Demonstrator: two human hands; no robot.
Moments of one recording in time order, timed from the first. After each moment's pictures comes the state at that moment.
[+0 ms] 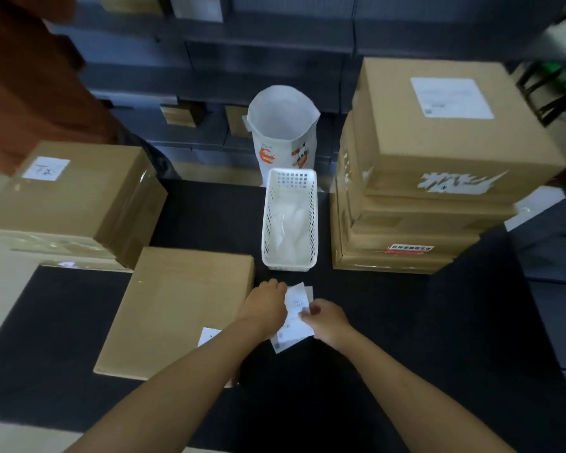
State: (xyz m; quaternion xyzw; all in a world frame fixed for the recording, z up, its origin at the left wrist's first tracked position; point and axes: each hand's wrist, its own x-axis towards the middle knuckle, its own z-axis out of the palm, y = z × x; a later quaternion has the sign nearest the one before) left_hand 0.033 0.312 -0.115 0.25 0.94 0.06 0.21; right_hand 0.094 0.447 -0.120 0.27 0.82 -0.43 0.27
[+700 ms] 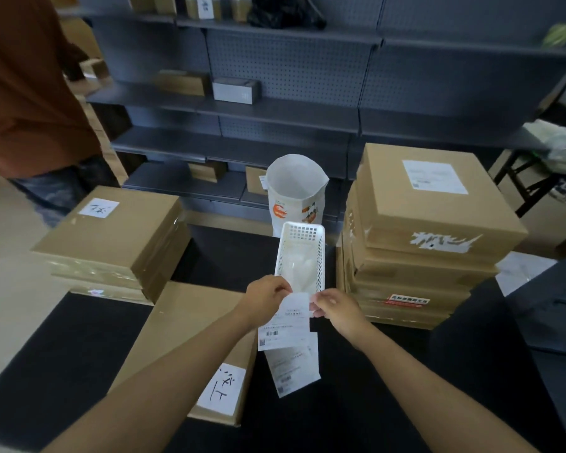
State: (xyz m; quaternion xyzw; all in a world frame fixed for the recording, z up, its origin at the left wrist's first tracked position) left_hand -0.012 0.291 -0.031 0.18 0.91 0.34 0.16; right_hand 0.055 0.460 -0.024 0.21 0.78 -0.57 0.11
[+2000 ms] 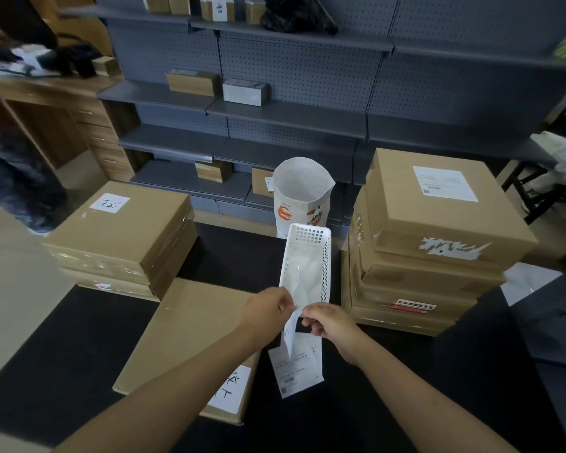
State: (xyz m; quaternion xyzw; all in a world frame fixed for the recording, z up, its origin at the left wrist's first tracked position) left_hand 0.019 0.279 -0.038 0.17 0.92 0.34 0.08; right_hand 0.064 0.434 -0.024 0.25 0.69 -0.66 0.18
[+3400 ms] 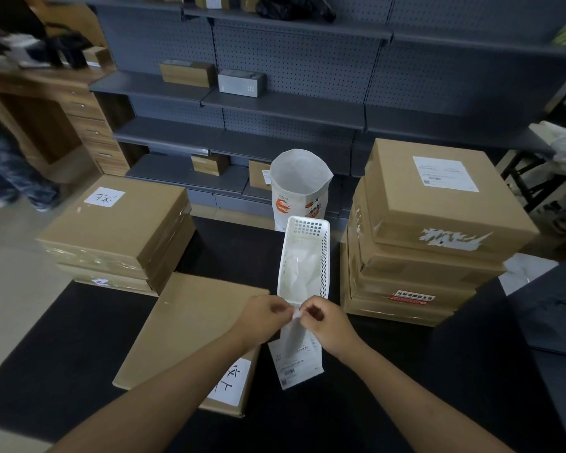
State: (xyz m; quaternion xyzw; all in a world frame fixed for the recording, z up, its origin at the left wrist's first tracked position) left_hand 0.032 0.269 -0.036 0.11 0.86 0.45 0.20; right_hand 0.077 0.430 -0.044 0.09 0.84 -0.53 0.08
